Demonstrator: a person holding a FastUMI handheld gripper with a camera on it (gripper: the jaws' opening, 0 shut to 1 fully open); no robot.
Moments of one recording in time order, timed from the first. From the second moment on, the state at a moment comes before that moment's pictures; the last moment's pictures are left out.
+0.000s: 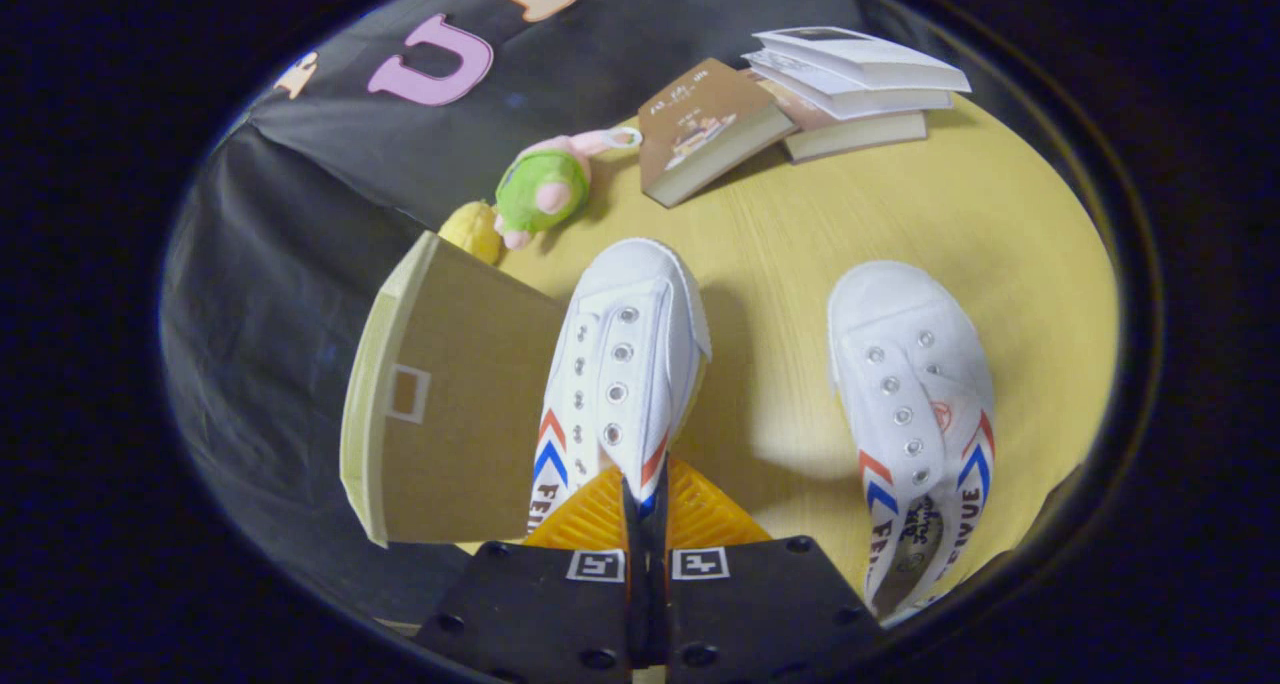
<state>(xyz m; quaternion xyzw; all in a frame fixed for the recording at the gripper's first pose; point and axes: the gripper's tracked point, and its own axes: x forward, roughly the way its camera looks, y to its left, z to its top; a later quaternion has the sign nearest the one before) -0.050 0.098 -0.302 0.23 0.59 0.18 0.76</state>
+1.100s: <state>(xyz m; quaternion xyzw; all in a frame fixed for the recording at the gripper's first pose) -0.026 0.284 -0.179 0.25 0.55 0.27 0.75</state>
